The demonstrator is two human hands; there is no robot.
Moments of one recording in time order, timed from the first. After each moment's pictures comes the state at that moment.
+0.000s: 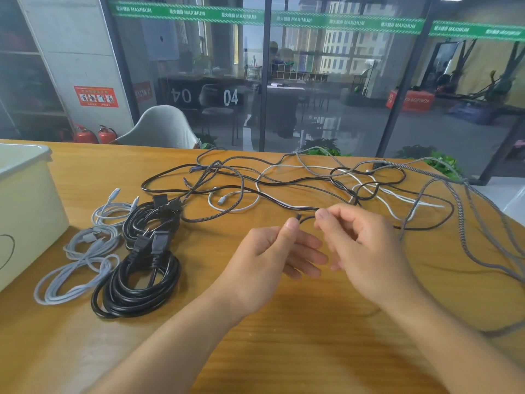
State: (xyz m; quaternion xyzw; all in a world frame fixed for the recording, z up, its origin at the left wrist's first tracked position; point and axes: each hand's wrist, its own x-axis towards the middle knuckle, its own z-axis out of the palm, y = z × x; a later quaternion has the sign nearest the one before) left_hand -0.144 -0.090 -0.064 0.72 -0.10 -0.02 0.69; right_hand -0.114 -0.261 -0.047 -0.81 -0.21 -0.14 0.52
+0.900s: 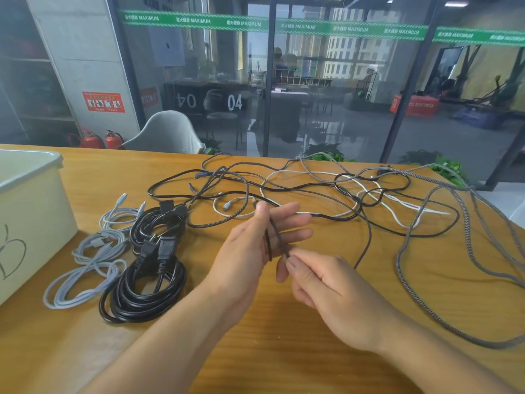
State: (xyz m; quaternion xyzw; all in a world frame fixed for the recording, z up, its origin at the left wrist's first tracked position) left_hand -0.143 -0.080 -0.050 0.58 -0.07 0.02 0.81; right_hand -0.137 -0.242 -0.057 -0.83 -0.34 0.05 0.43
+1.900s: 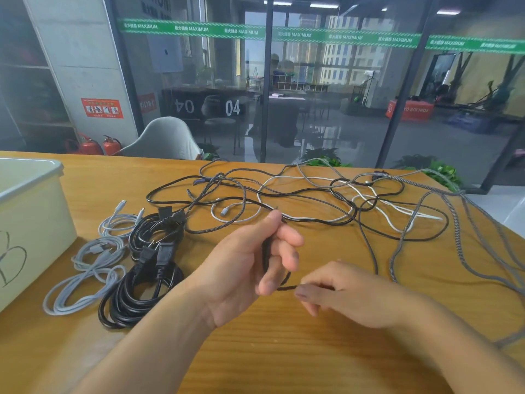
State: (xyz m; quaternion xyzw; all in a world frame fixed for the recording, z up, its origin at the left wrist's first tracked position) left_hand -0.156 -0.071 -0.025 0.52 -0.08 -0.13 0.84; right_hand -0.102 -0.274 -0.053 -0.86 -0.39 0.18 0.26
